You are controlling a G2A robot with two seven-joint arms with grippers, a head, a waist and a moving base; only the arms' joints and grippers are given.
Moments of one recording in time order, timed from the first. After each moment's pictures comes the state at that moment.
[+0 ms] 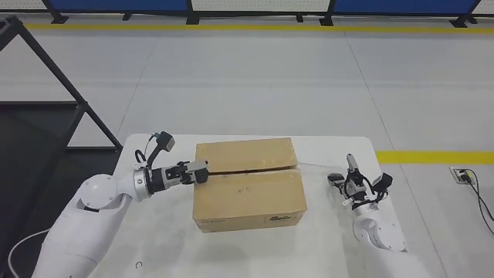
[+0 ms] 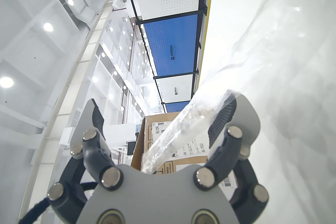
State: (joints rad) left arm 0.61 -1.02 -1.10 -1.07 -0.48 -0.40 -1.10; right arm -0.80 -1.27 1.26 -0.77 0.61 -0.46 0.32
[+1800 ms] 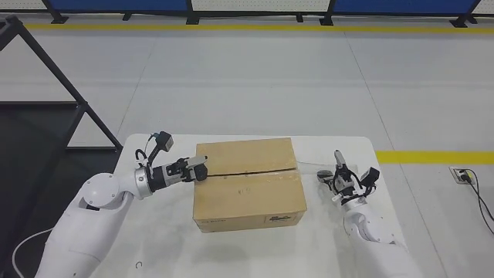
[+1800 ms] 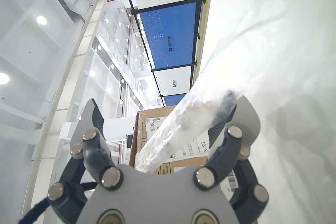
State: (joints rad) left arm 0.60 -1.04 -1.12 -1.03 -0.46 -0.36 -1.08; right arm -0.72 -1.33 1.25 -0.68 0.57 -0.46 0.35
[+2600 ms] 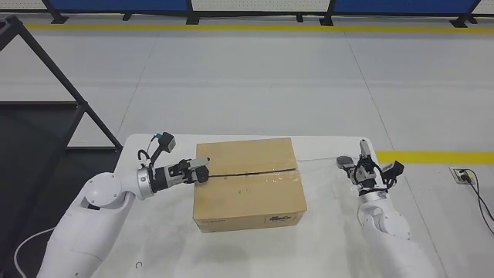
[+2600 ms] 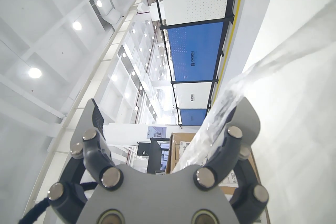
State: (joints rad) left arm 0.59 -1.05 -1.11 -1.03 -0.44 -0.35 -1.09; right arm -0.69 -1.31 1.38 -0.66 0.59 -0.58 0.40
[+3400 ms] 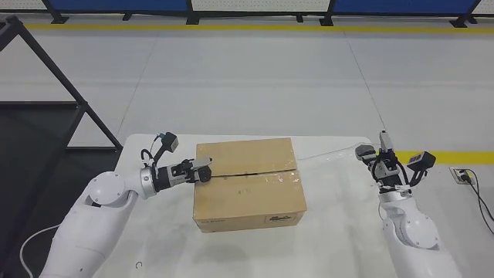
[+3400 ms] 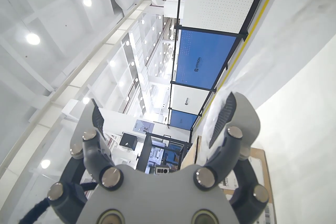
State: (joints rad) left arm 0.57 -1.07 -1.09 -0.97 -0.45 -0.38 -1.11; right arm -0.93 -1.25 1.53 -1.18 0.36 -0.47 0.29
